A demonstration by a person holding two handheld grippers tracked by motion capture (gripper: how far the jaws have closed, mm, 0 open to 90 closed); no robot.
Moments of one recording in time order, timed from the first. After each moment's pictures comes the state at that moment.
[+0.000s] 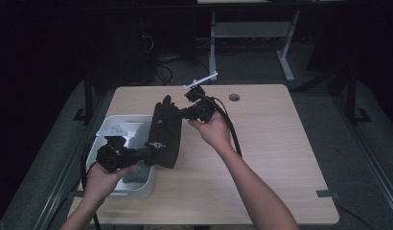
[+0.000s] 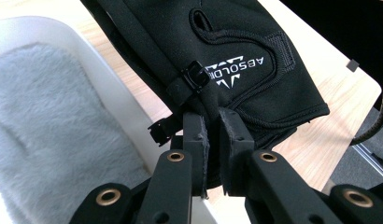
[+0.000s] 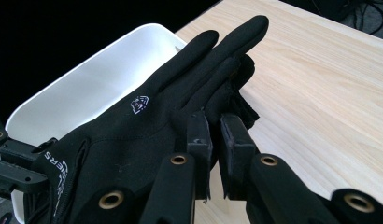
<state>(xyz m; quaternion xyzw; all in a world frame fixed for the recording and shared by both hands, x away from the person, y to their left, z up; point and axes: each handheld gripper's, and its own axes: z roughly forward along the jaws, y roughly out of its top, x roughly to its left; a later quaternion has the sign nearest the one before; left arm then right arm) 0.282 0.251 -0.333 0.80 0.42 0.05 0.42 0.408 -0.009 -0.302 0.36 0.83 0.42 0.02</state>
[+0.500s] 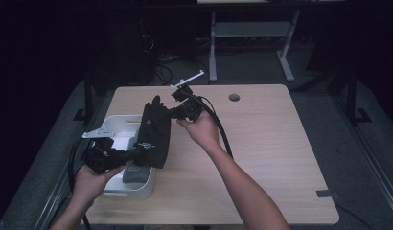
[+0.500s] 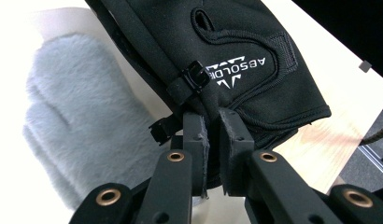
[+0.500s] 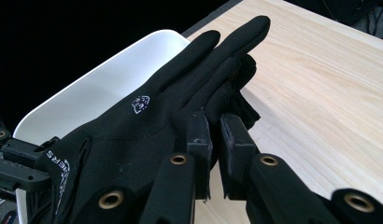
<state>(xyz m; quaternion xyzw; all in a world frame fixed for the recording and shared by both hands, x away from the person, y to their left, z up) 0.278 0.277 -0.333 0.79 0.44 0.06 0.42 0.411 0.020 -0.300 0.35 0.84 0.42 0.01</state>
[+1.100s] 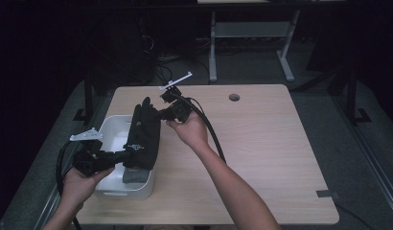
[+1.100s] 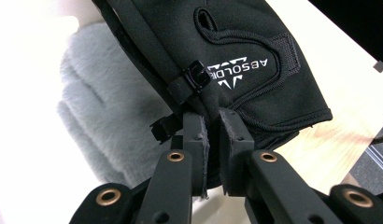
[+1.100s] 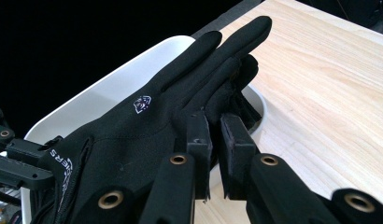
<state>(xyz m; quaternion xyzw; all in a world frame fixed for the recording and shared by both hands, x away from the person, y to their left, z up) 0.272 0.302 -0.336 0.78 0.46 0.07 0.41 0.413 0.049 -0.305 0.33 0.84 0.43 0.00</state>
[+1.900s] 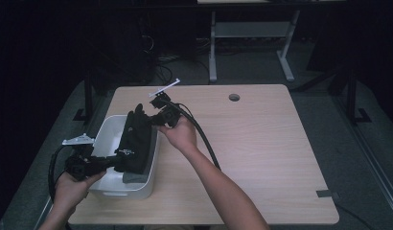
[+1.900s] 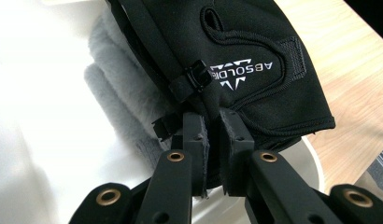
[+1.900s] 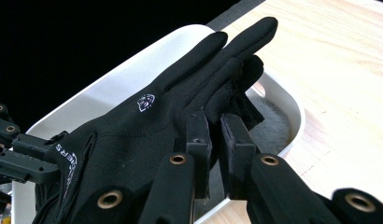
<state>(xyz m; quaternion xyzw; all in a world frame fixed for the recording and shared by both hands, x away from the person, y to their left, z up) 0.271 0.329 -0.357 0.78 0.49 0.06 0.39 0.418 0.080 -0.331 0.33 0.85 0.42 -0.02</state>
